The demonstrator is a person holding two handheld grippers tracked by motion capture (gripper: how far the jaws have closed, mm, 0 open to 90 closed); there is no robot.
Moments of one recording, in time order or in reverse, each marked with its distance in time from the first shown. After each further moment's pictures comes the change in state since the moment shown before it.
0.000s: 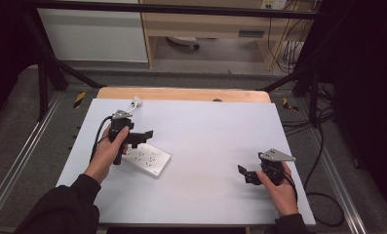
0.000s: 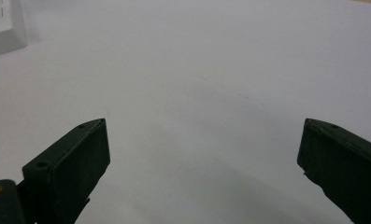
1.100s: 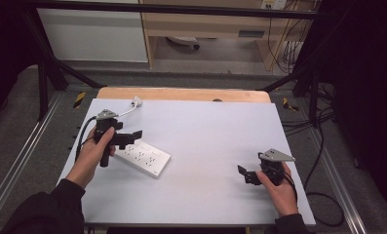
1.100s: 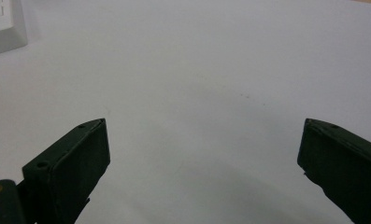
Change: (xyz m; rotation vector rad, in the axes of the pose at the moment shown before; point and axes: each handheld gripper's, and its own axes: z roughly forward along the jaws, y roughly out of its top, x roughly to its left) left arm 0.012 -0.001 -0.042 -0.028 -0.006 0.001; right arm 0.001 0.000 0.000 0.001 0.000 -0.005
